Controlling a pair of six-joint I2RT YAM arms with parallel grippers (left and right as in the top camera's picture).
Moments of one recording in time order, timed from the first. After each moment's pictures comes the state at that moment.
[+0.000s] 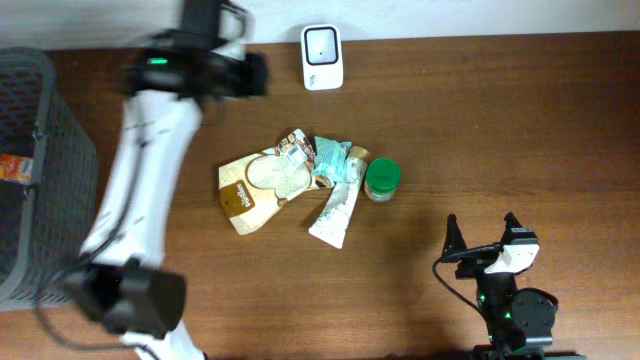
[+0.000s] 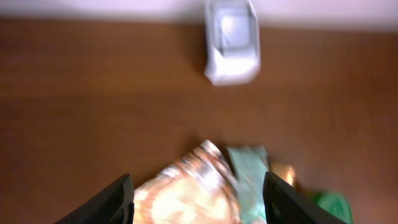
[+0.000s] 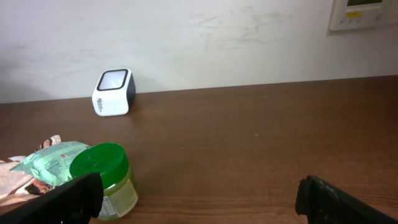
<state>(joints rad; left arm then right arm) -0.17 1.90 2.04 -1.02 0.15 -0.18 -0.02 0.01 0.01 -0.07 -0.05 0.11</state>
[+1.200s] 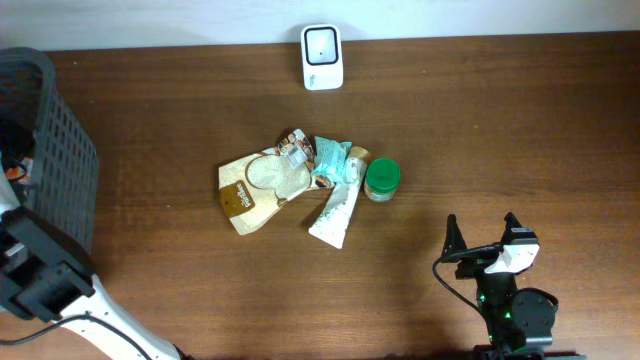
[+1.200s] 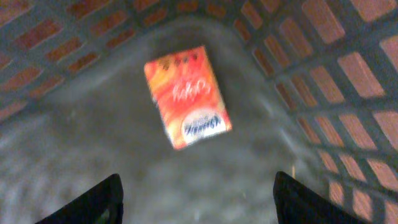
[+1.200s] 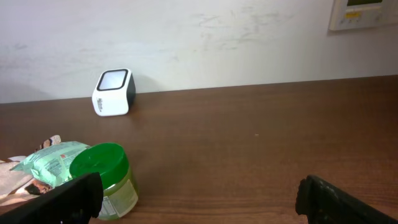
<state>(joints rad) 0.65 2.23 2.06 -0.92 -0.14 -0.36 -0.02 0.01 0.01 -0.07 -0.05 0.11</state>
